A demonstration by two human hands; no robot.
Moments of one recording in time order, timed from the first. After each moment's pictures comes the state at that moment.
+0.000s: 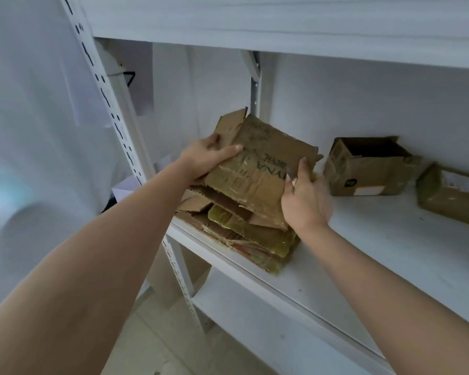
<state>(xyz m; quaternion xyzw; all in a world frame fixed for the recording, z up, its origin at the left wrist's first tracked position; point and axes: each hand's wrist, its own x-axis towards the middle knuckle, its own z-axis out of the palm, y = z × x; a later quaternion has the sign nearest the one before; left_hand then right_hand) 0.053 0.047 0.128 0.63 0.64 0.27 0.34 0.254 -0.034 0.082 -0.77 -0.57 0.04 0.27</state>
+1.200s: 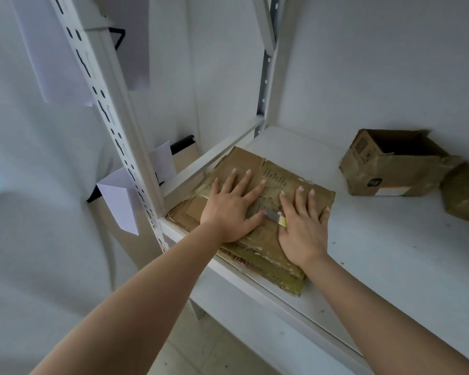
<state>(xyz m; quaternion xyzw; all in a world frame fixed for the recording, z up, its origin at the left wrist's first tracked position) 0.073 0.048 -0.012 0.85 0.53 0.06 0.00 0.244 -0.003 -0.007 -0.71 -0.70 0.03 0.04</state>
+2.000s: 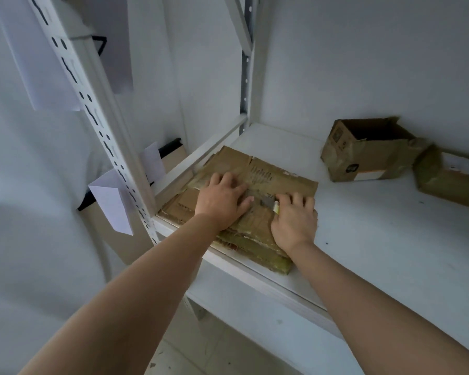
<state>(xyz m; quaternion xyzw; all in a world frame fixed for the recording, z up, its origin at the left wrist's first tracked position) 0.079 0.038 0.004 0.83 0.55 0.07 -0.02 0.240 -0.020 -0.005 -0.76 -0.63 0.01 0.13</state>
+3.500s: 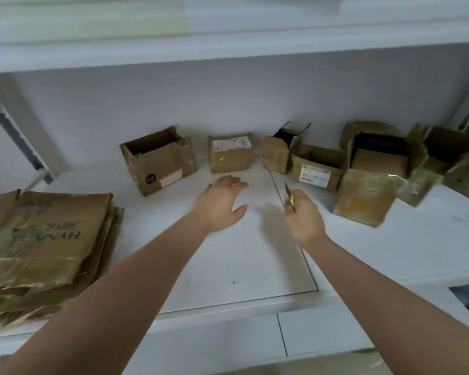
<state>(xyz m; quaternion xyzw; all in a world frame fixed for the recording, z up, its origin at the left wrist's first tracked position) 0.425 -0.096 0.055 0.98 0.19 0.10 0.05 0.554 -0.250 0.028 -0.85 -0.35 0.03 0.39</state>
